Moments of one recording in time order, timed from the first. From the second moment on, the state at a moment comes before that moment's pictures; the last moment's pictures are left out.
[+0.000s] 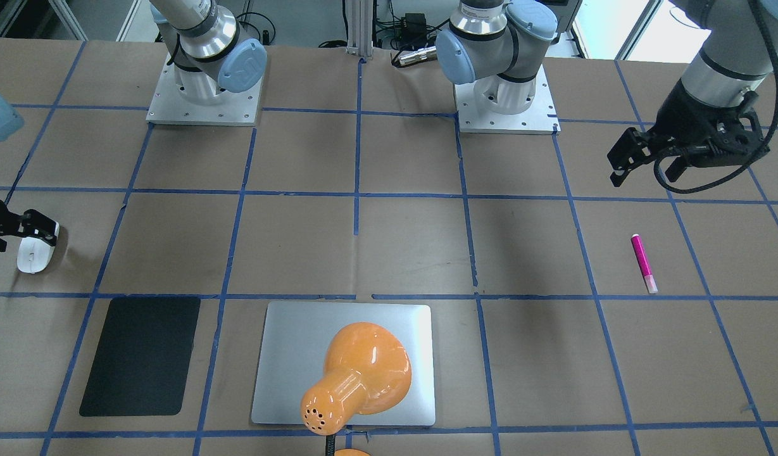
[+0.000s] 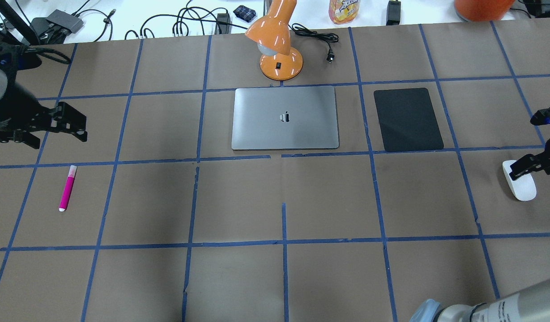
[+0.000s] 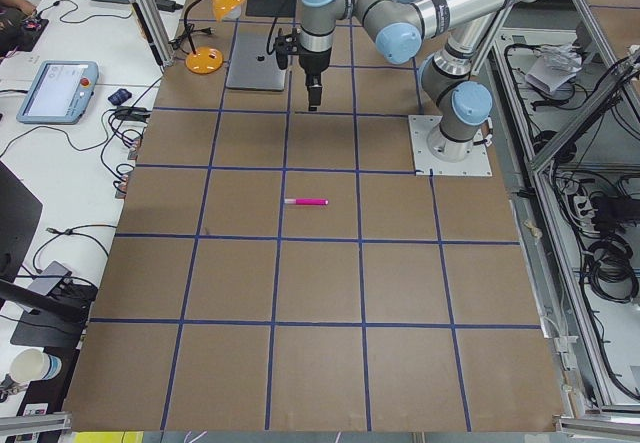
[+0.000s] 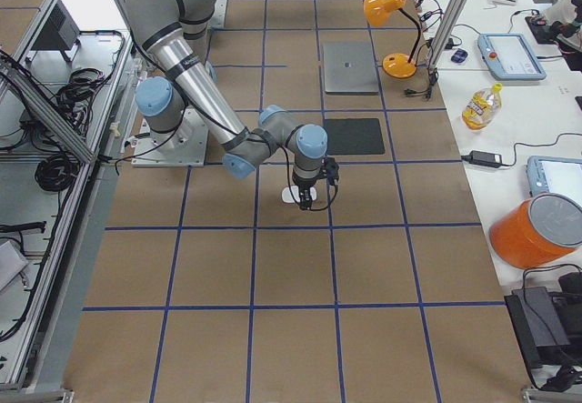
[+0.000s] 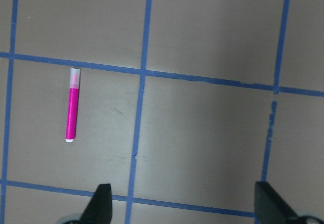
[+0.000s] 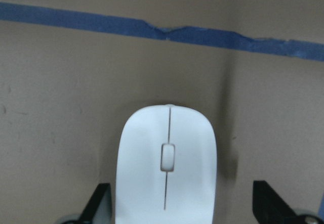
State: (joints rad) left arm -1.11 -1.46 -1.87 -1.31 1.57 0.39; right arm 0.83 -1.20 2.00 -2.32 -1.60 -0.87
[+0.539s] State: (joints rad) left arm -0.97 -1.56 -2.00 -1.08 1.57 0.59; right arm 0.83 -1.19 2.00 -2.33 -1.60 -0.84
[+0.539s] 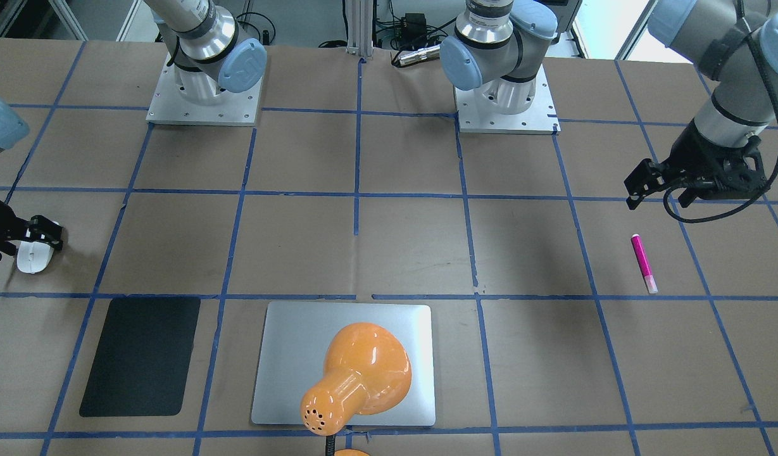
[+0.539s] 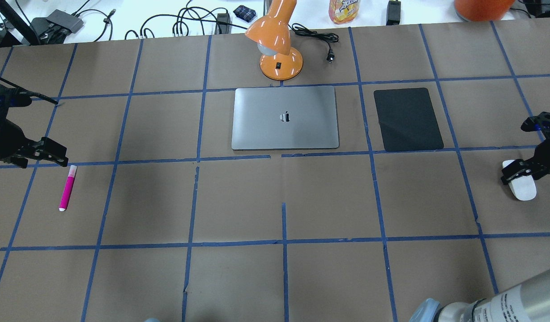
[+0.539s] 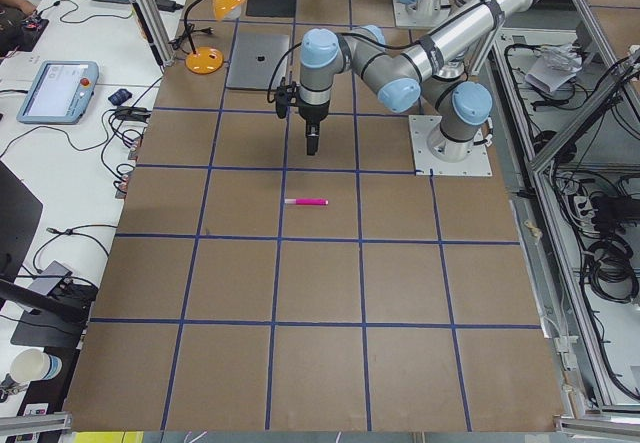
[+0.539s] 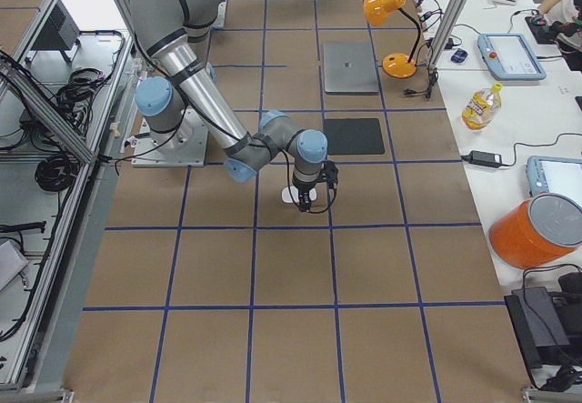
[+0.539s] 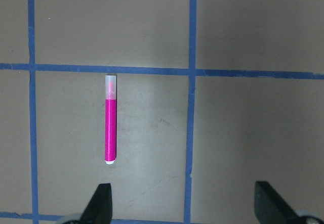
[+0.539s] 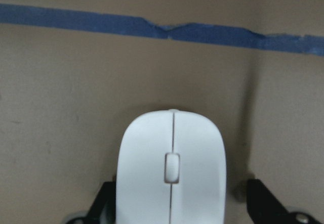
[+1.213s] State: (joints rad) left arm -0.87 -1.75 -2.03 -0.91 1.57 0.74; right arm 0.85 -1.24 1.99 -2.27 -1.60 -0.79
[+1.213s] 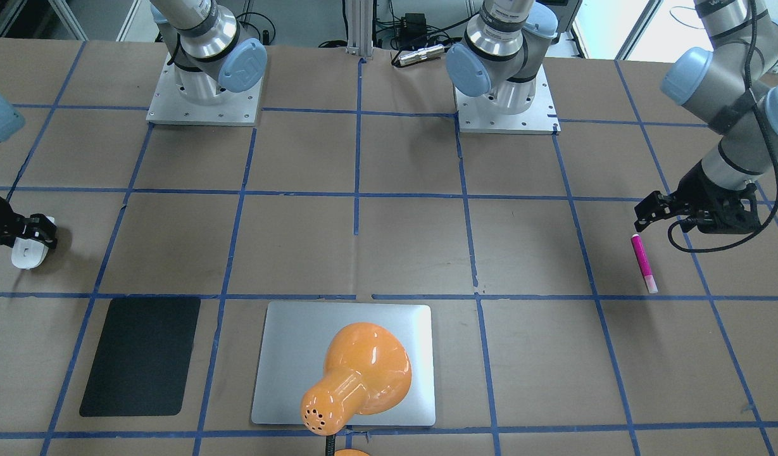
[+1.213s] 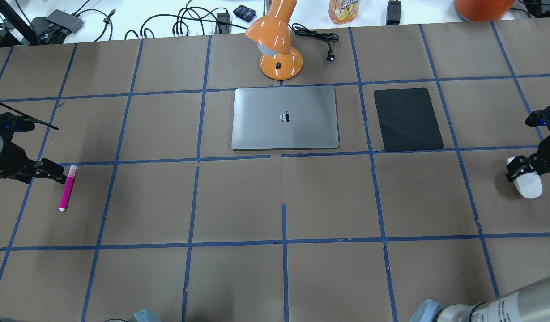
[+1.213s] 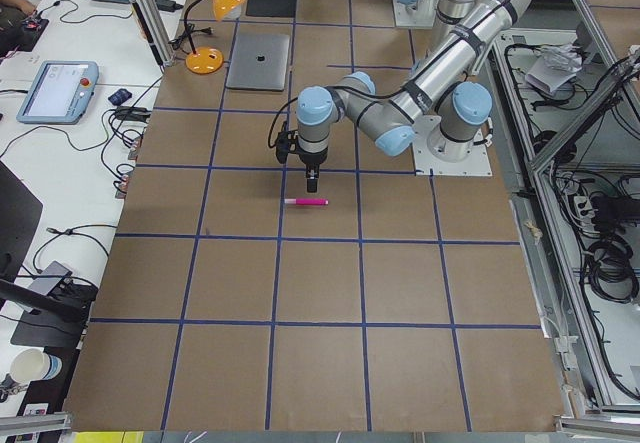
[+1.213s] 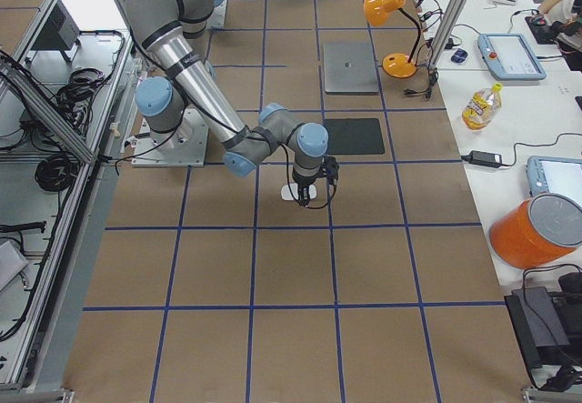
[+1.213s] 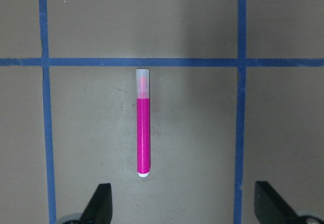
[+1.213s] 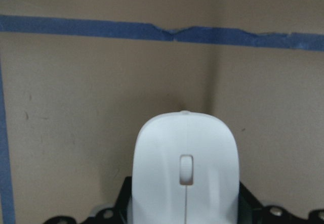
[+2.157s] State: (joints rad) left arm -0.86 -1.91 -2.06 -0.72 1.54 0.65; right arm 1.25 -1.13 1.74 -2.25 -1.57 -0.36
